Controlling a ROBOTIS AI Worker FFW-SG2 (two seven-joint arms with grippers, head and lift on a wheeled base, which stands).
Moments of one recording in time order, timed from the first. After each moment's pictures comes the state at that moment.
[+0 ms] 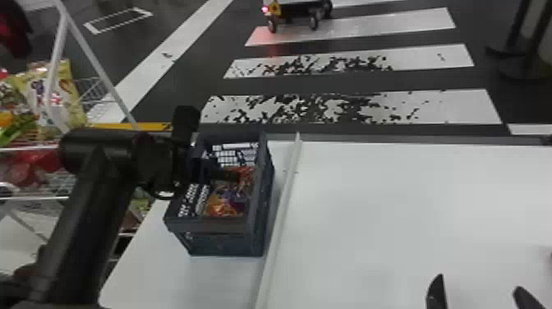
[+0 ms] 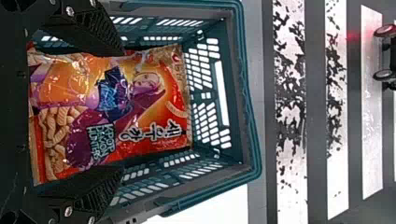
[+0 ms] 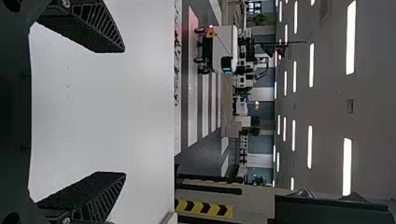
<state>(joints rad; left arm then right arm) -0.35 0.53 -0.03 -1.61 0.46 1.32 -0.09 0.59 -0.11 0.32 -1.74 0.06 -0.29 -0.38</state>
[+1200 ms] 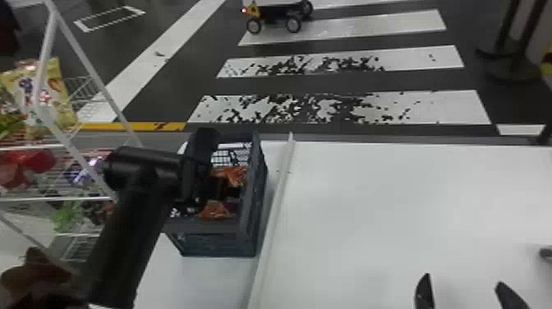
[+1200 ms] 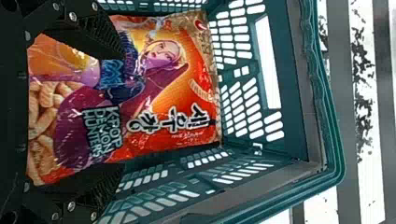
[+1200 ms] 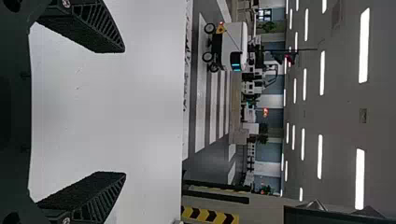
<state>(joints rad) -0.39 0.39 -0.10 -1.37 0.21 1.17 -0.17 0.56 -0.13 0.34 -1.72 0.03 -0.24 -0.37</state>
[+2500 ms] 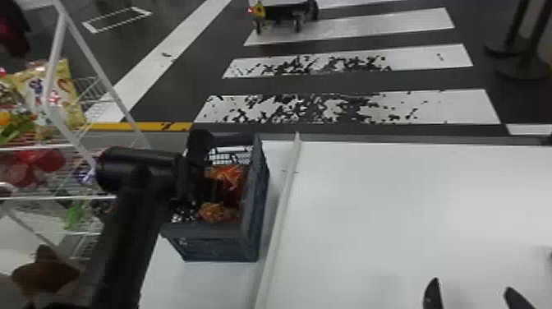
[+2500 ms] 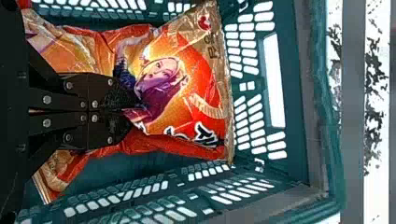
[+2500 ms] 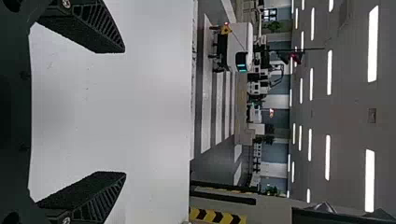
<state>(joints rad) -0.35 0.37 0.01 -1.46 0.14 1.28 -0.23 0.55 -0.13 0.33 -1.70 0.01 -0.24 -0.36</state>
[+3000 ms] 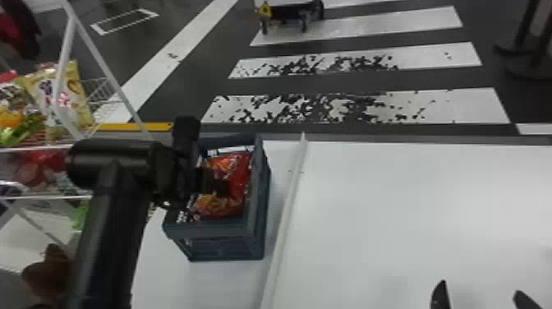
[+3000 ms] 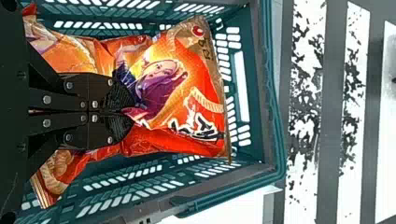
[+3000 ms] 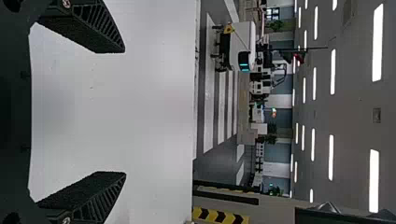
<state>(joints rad) -0.29 0.39 0.11 -1.69 0.18 1.42 -0.23 0.55 -0.13 0.33 -1.70 0.01 -0.23 -0.36</state>
